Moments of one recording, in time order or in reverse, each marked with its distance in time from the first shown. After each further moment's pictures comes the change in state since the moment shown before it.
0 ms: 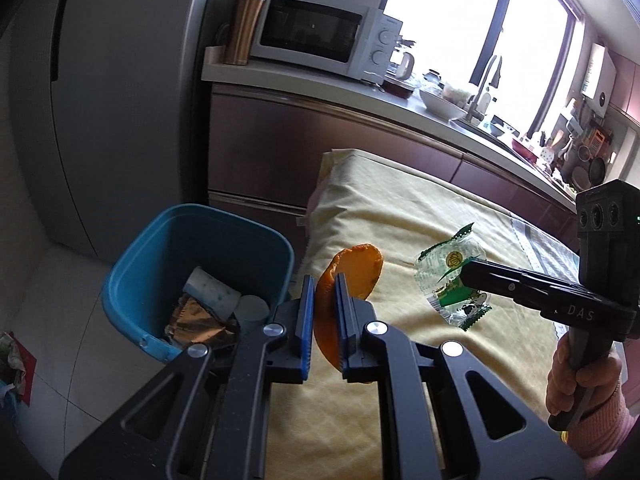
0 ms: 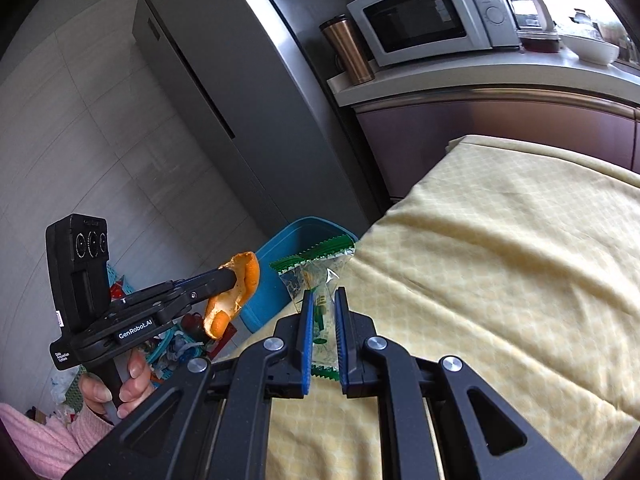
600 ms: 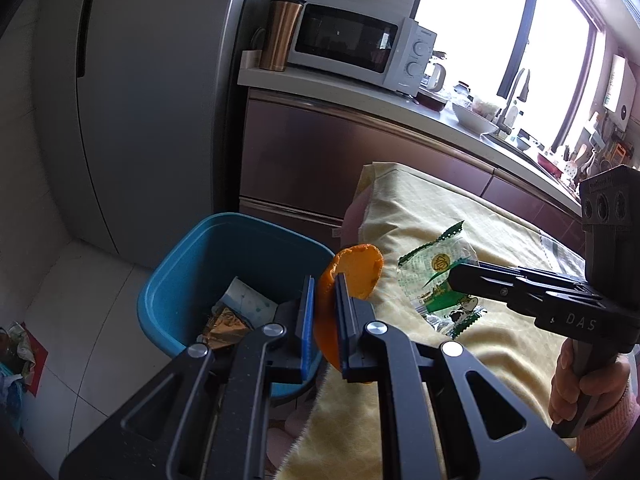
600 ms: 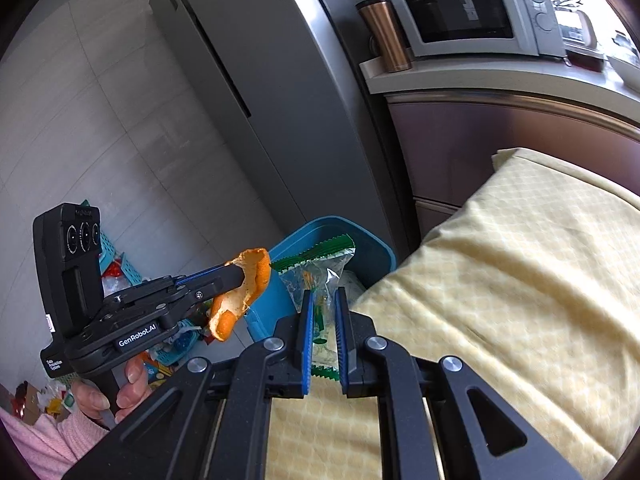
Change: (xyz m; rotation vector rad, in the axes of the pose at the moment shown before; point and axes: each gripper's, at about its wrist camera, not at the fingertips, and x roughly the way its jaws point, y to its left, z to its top) left arm 0.001 0.038 0.010 -0.040 -0.025 0.083; right arm 0.052 0.033 0.024 -0.090 0.063 0.019
